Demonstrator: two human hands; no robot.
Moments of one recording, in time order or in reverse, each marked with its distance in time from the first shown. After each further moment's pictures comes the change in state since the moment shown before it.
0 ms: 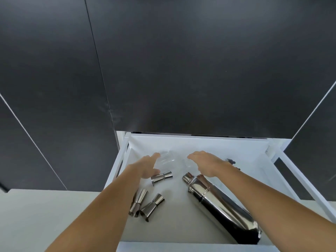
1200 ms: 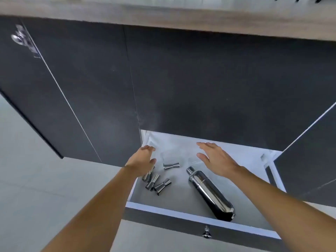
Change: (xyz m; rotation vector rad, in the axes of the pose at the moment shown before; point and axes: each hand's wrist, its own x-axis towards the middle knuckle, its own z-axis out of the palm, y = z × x) left_hand -0.161 0.026 -0.079 -0.122 0.220 -0.115; right_hand -0.120 -0.023 -0.122 0.328 0.172 -0.063
